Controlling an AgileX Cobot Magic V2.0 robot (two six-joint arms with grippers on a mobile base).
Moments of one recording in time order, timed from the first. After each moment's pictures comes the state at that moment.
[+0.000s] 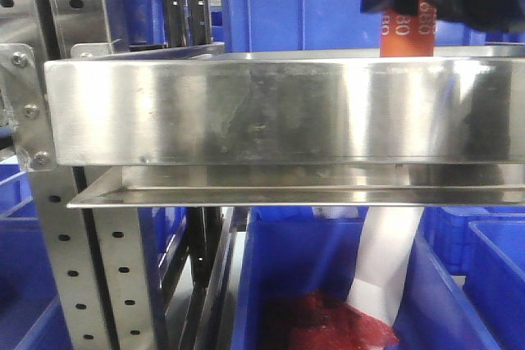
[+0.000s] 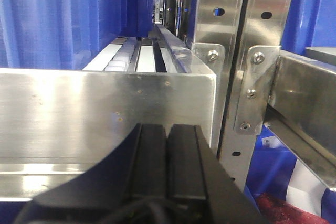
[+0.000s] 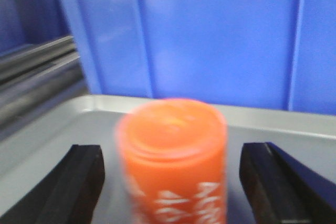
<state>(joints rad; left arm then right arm) -0.13 -0.01 0.03 -0.07 0.07 0.03 0.33 1.41 -0.60 0.02 -0.59 0.19</state>
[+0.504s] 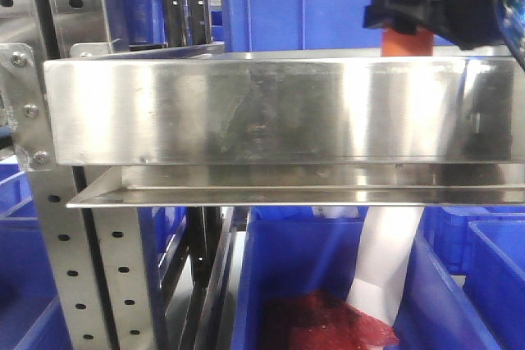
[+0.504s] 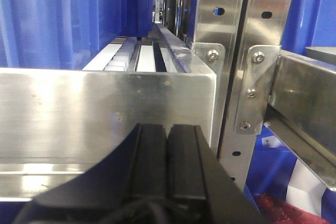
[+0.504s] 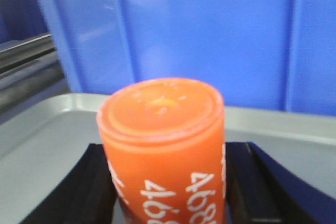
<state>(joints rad) -0.13 -0.01 0.03 -0.07 0.07 0.03 0.31 1.49 -0.64 -0.03 -0.64 0.19</state>
